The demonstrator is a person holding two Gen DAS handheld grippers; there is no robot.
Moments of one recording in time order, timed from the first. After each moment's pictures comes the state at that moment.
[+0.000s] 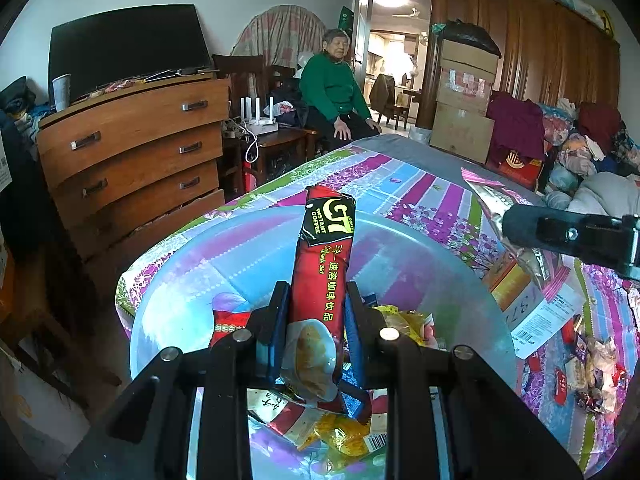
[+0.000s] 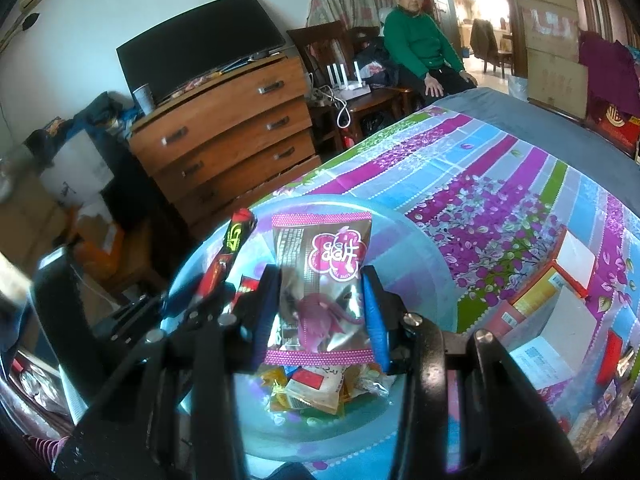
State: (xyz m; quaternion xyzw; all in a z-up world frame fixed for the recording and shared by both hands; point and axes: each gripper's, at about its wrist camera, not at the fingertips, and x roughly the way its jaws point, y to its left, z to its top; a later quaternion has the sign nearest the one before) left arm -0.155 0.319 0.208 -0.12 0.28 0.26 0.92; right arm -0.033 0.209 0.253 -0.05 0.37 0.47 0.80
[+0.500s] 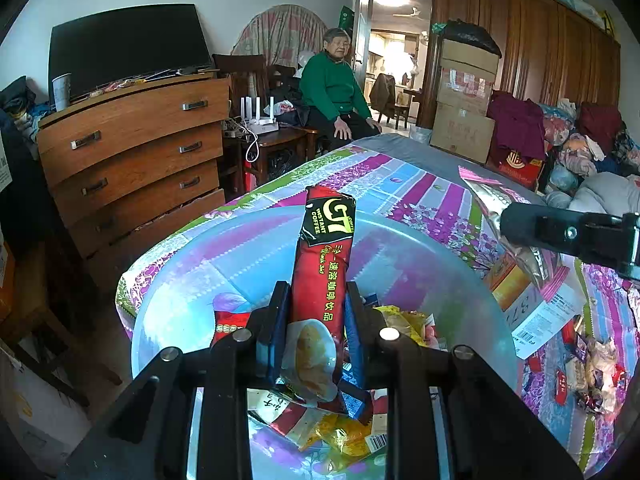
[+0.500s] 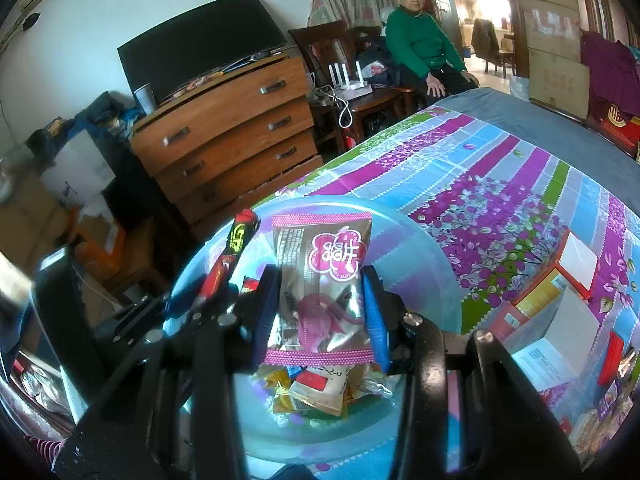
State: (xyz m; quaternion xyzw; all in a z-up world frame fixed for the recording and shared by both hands) left arm -0.155 0.321 0.208 -0.12 0.28 0.26 0.92; right arm -0.033 0.209 0.253 -0.05 0.37 0.47 0.80
